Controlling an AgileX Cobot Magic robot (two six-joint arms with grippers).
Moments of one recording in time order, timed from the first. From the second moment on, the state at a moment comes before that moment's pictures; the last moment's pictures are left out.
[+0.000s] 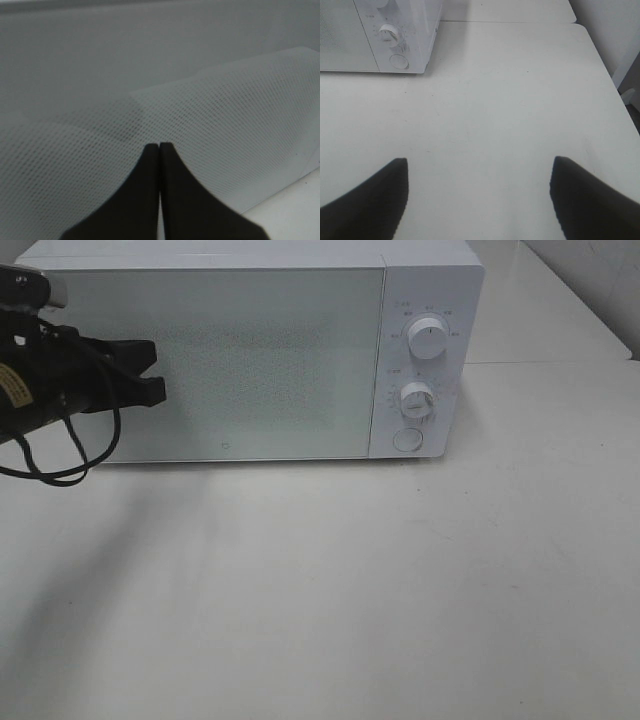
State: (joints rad) left arm -0.27 1.82 -0.73 0.36 -0.81 -0.26; right arm 0.08 0.00 -0.50 -0.08 1.01 0.06
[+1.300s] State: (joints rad) left arm -0.61 1.98 -1.11 0.10 -0.55 -0.08; right arm 0.08 0.00 -0.50 -0.08 1.01 0.06
